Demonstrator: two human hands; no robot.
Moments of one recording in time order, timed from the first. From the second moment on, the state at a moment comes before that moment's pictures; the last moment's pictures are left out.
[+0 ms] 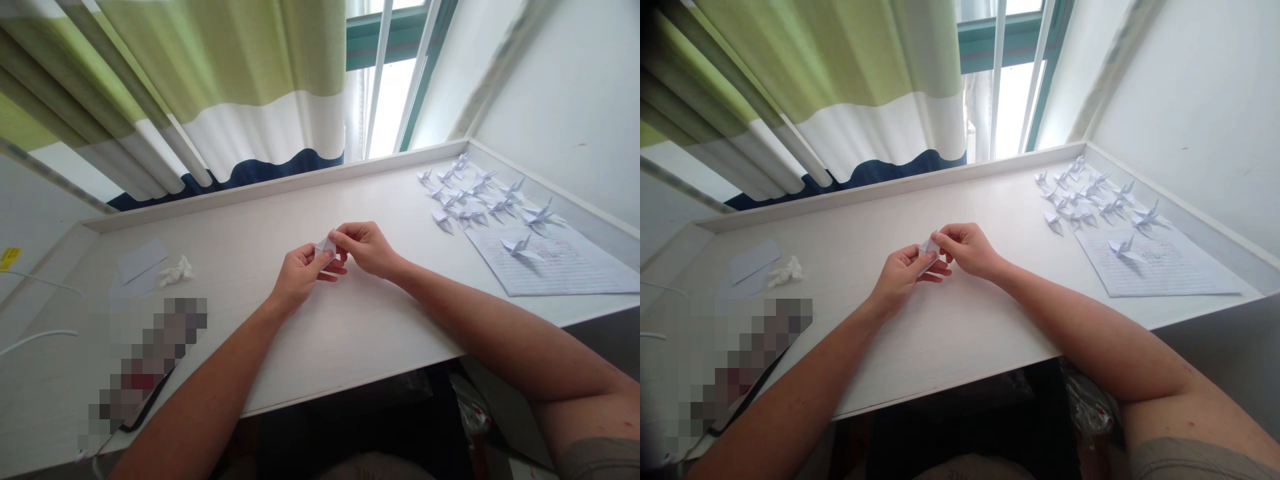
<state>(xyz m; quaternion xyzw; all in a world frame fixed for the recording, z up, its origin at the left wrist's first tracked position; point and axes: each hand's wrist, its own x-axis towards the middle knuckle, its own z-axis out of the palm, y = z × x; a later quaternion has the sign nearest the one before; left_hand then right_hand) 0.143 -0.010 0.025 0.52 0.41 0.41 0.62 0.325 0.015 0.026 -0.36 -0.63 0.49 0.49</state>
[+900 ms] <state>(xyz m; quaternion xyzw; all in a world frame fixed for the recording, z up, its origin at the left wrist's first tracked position) 0.141 -0.010 0.028 0.53 0.39 0.40 0.63 0.328 0.018 0.021 -0.34 -0.64 0.50 0.47</state>
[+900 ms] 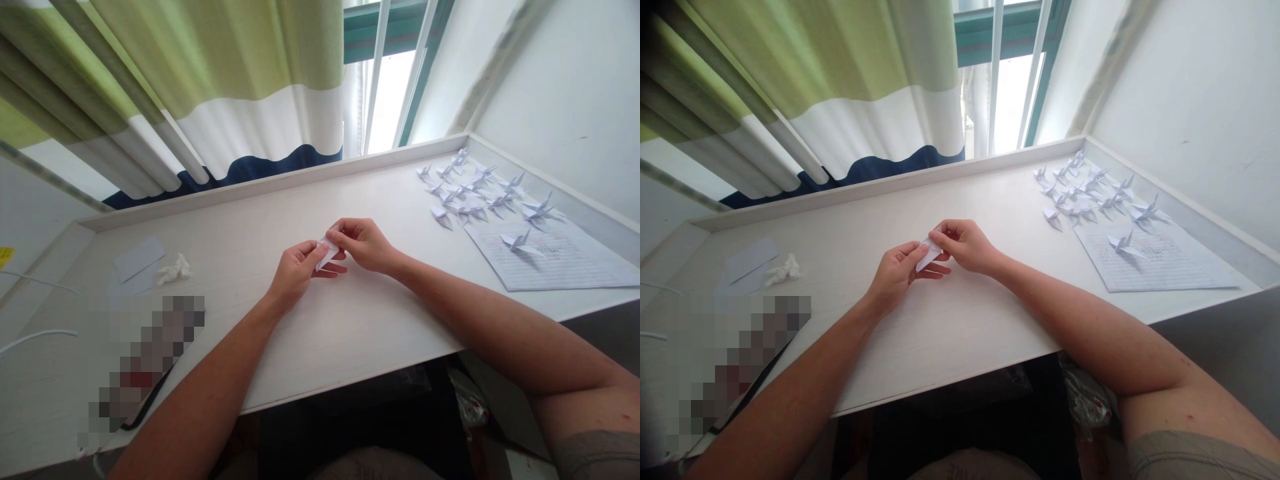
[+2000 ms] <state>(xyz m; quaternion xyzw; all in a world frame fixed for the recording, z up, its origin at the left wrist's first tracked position) 0.139 -0.010 0.026 0.55 0.36 0.40 0.64 0.329 0.021 0.019 -0.35 -0.64 0.49 0.48</state>
